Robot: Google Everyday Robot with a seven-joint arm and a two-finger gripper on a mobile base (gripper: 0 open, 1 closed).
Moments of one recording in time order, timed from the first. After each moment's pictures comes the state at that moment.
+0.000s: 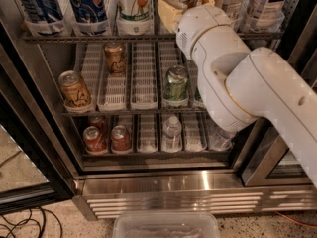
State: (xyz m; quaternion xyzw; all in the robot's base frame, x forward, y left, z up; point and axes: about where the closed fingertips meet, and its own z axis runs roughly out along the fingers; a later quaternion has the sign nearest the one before) arm 0.614 -0.061 1.079 -0.13 0.60 0.11 0.78
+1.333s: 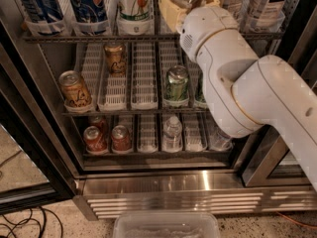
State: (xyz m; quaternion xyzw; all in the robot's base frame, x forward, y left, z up) arm 0.599 -0.065 1.087 -0.12 0.58 0.13 0.80
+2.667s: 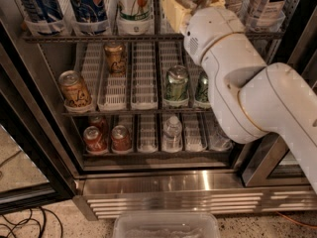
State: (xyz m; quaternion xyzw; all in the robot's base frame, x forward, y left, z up) arm 0.583 -0.067 1.096 -0.13 0.55 0.15 0.81
